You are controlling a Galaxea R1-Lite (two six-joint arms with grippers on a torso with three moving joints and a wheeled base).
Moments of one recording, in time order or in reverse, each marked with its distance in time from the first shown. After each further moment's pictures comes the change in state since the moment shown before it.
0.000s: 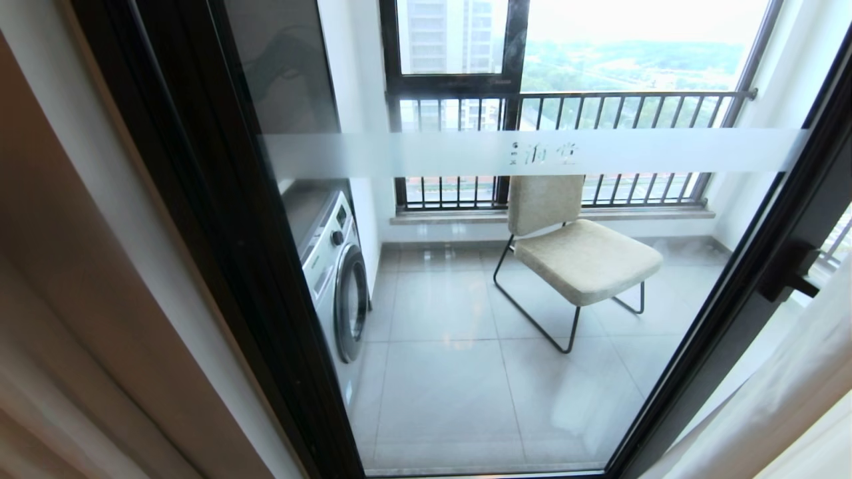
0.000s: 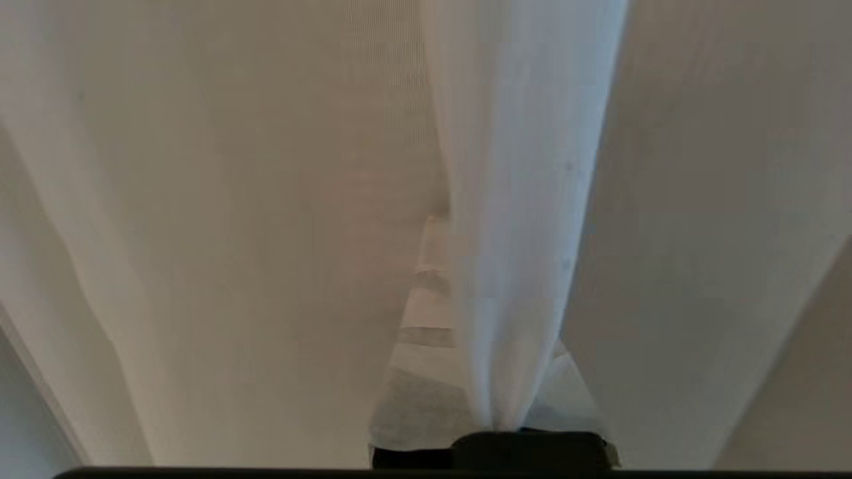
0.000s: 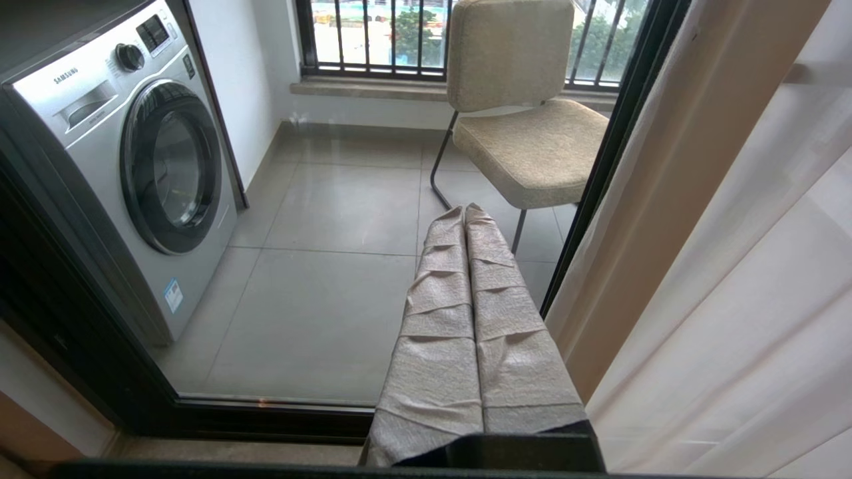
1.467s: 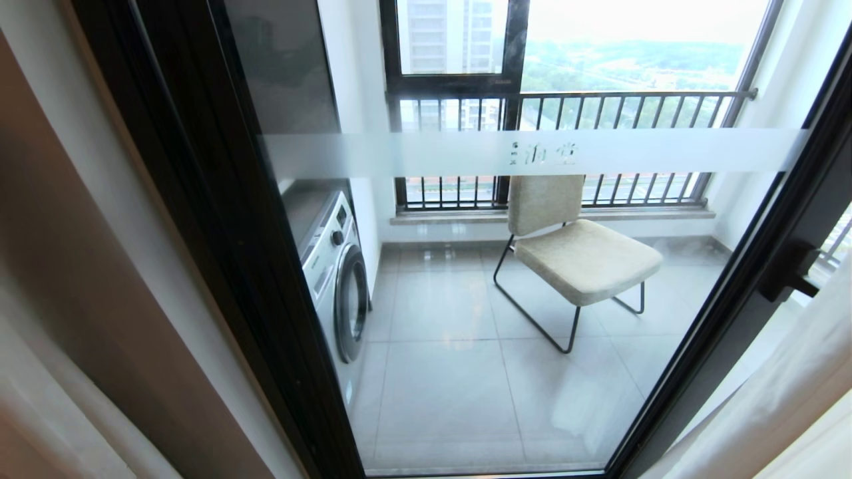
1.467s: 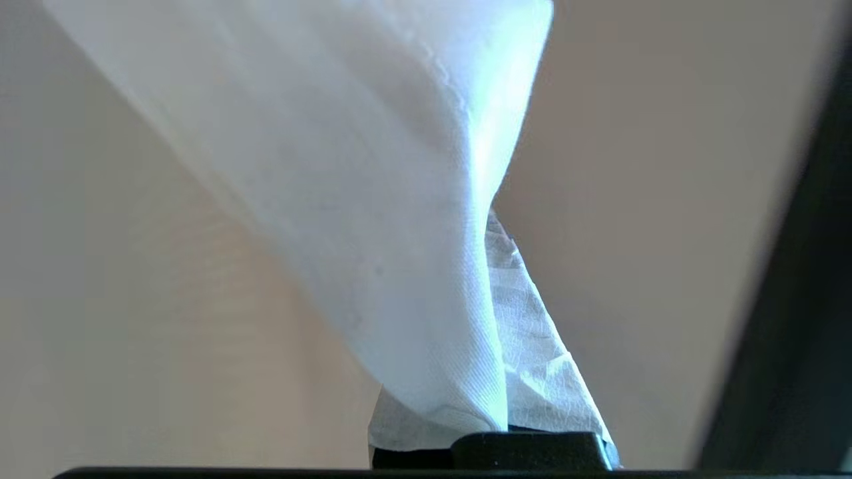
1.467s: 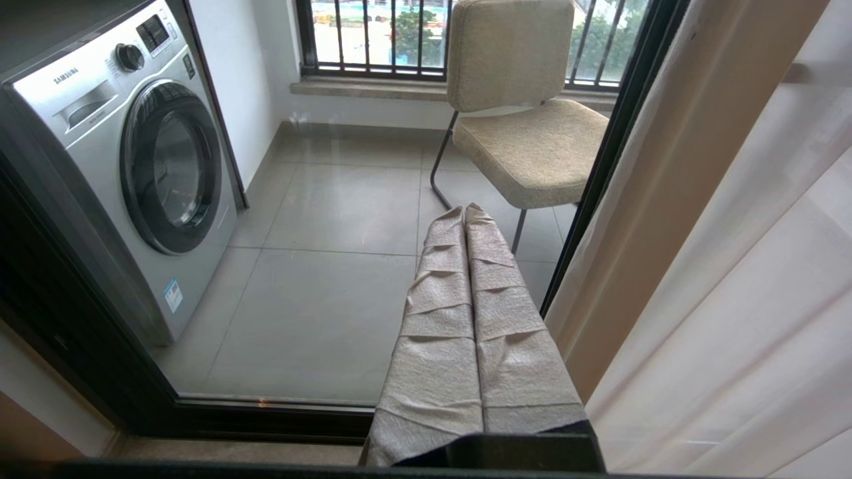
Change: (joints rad) left arm -0.184 -0.349 0.179 0.016 -0.145 -0.023; right arm 0.000 0.000 0.000 0.000 0.000 0.000
